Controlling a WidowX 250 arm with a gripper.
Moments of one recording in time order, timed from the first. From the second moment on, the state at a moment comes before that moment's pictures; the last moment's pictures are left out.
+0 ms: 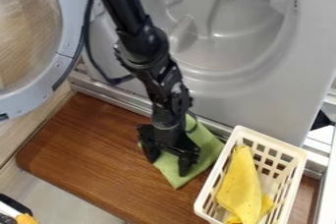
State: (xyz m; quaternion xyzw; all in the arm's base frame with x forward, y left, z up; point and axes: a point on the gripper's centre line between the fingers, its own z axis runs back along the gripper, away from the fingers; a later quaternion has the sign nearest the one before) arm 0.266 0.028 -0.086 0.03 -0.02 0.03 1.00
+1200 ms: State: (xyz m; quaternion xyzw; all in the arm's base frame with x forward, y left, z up) arm 0.217 0.104 -0.081 0.03 0.00 0.12 0.99
